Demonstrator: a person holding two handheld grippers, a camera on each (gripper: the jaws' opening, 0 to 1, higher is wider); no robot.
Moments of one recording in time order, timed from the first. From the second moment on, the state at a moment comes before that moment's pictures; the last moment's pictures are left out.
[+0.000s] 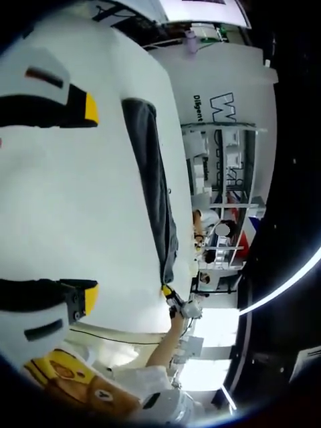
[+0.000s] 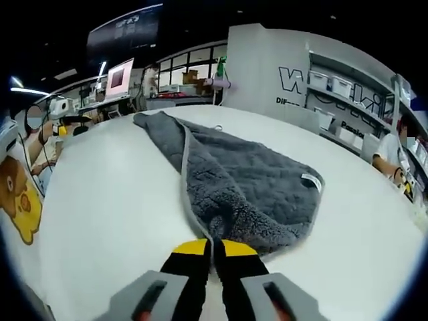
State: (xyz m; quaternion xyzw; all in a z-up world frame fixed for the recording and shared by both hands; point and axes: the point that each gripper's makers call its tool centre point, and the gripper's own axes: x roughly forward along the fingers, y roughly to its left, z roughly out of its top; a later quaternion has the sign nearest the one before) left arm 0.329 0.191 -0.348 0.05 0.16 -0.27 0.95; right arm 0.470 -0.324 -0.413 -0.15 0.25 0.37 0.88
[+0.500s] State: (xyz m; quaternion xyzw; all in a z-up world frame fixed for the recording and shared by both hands) left arm 0.328 0.190 -0.347 0.05 0.15 -0.28 0.95; right arm 0.476 -0.335 -0.351 -0.16 0.17 0.33 0.91
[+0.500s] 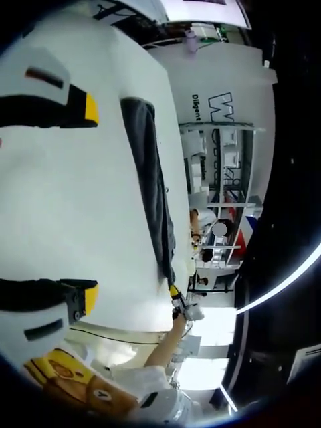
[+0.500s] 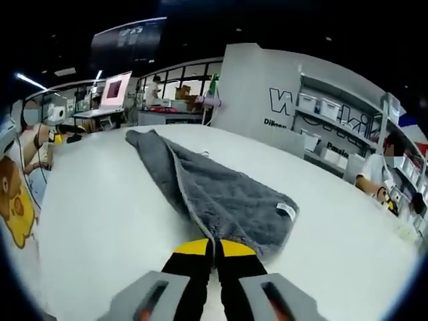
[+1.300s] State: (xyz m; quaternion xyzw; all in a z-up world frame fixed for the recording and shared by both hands) left arm 0.326 0.190 -0.349 0.04 0.15 -0.28 0.95; right arm 0.581 -0.347 -0.258 -0.08 0.09 0.22 0.97
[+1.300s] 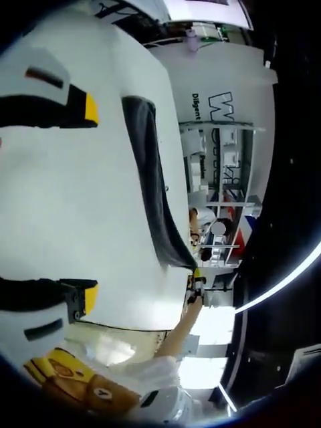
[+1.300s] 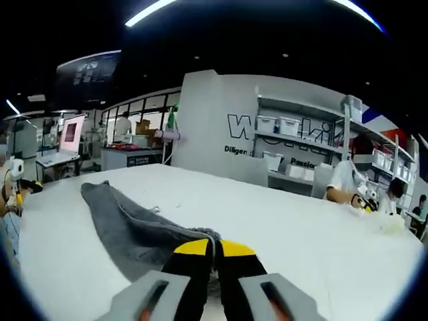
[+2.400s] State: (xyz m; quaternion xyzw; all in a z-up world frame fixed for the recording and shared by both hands) left arm 0.340 0.187 -0.358 0.03 0.16 -0.28 0.95; right arm 0.691 -0.360 -0.373 -0.12 0.26 0.12 0.95
